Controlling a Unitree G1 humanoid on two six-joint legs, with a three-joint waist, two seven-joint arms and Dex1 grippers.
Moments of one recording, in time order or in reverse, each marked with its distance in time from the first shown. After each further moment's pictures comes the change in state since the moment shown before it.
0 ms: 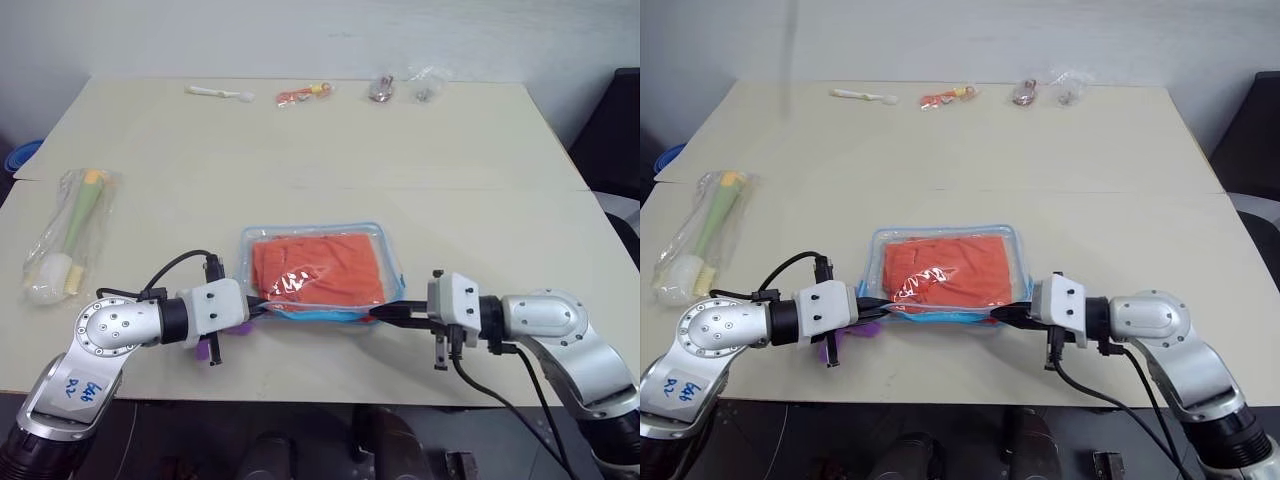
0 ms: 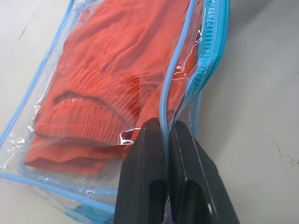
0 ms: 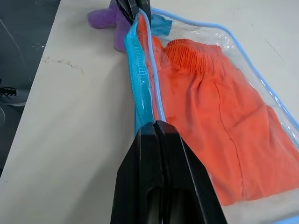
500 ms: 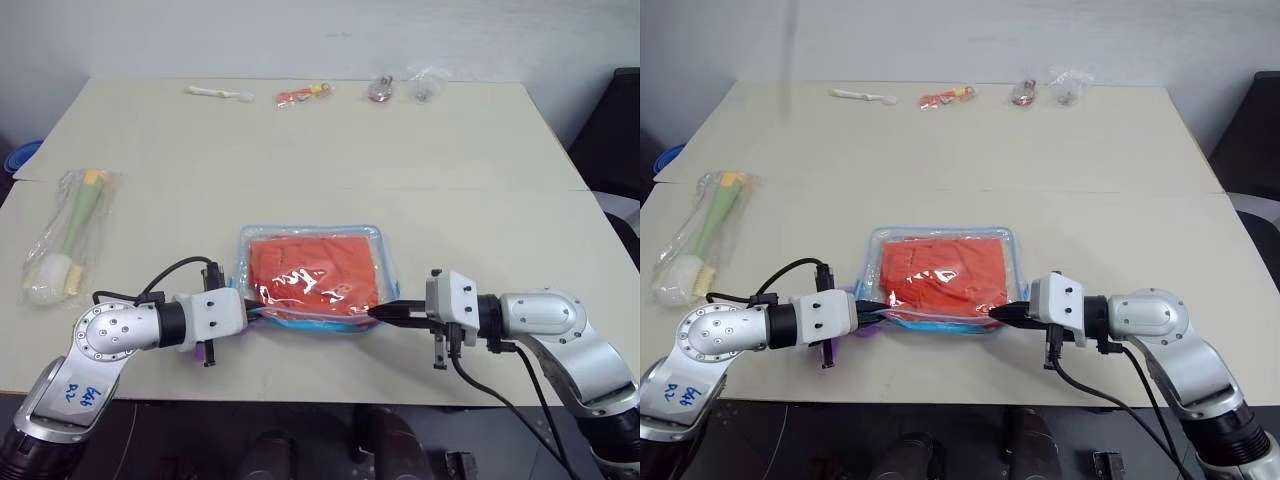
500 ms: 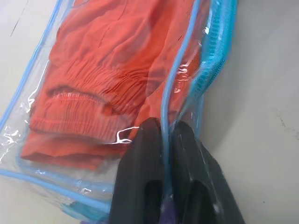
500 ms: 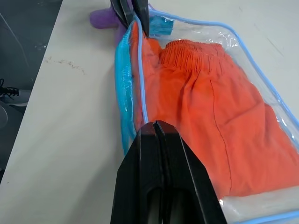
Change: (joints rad) left arm 0.027 0.005 -0.005 0.033 0.035 -0.060 0.000; right arm -0.014 0.000 0.001 -0.001 0.003 0.019 0.006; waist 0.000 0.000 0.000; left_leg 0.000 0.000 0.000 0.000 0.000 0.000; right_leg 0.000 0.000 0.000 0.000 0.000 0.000
